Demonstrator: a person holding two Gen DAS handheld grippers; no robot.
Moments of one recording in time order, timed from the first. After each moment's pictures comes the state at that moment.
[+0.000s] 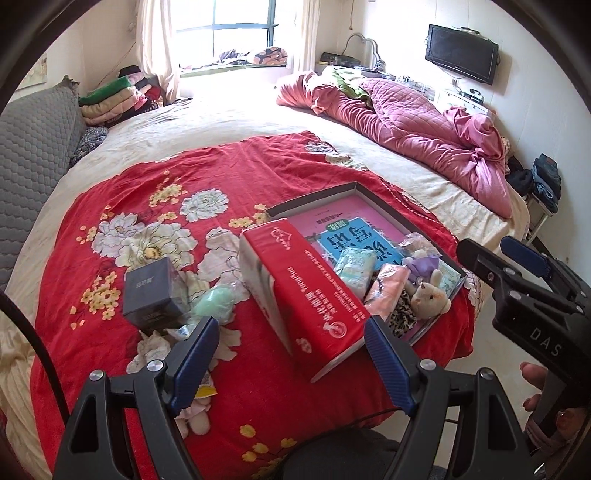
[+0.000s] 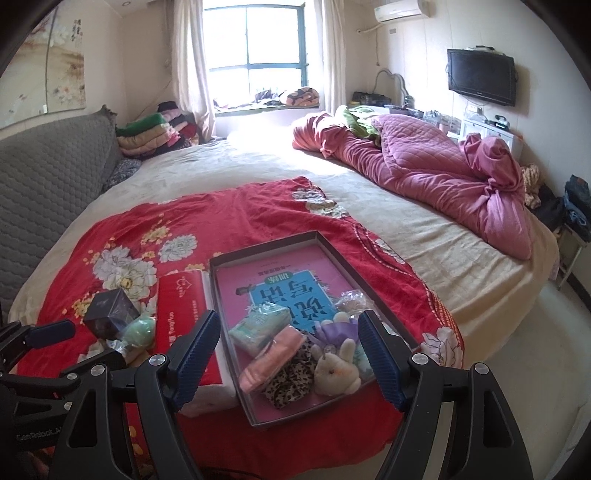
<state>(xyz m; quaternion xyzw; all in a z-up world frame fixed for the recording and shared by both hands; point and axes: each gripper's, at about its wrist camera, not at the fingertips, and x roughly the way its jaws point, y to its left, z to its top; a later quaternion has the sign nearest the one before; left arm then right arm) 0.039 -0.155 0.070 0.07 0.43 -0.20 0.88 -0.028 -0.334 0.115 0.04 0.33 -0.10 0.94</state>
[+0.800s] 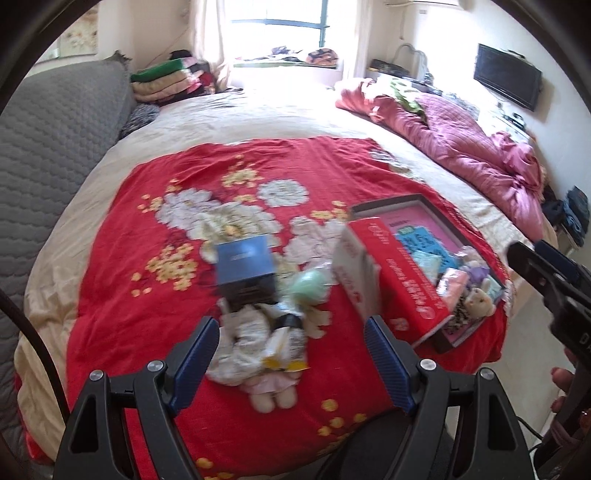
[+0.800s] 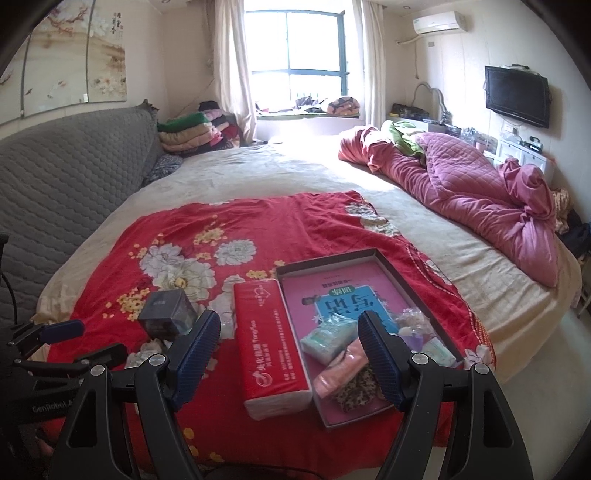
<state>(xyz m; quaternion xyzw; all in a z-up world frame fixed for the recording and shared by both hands) 0.043 -0.047 0.079 0.03 0.44 -0.12 0.89 -0.024 -0.260 0.139 0.02 0.32 -0.03 0.95</state>
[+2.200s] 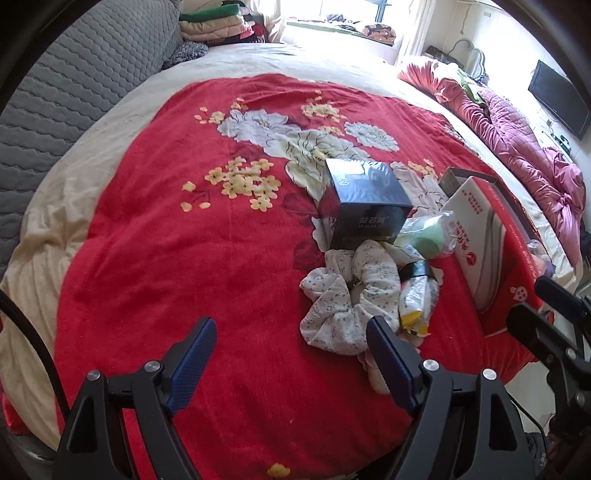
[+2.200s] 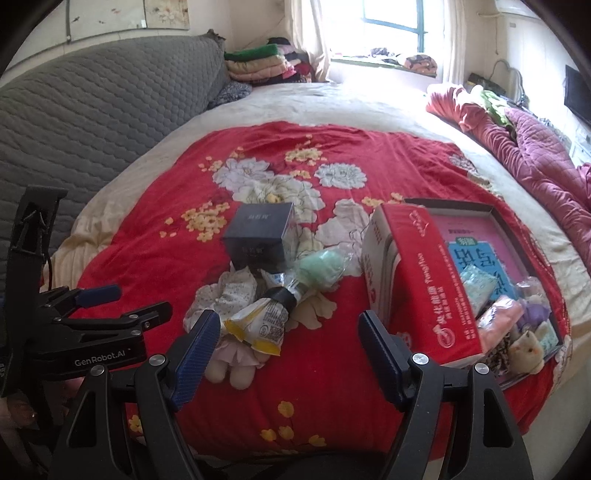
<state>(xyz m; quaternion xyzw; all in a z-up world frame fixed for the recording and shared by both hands) 0.074 0.053 -0.022 -0.02 0.51 -0.06 0.86 0.024 -0.134 0.042 -0.01 0.43 0.09 0.90</state>
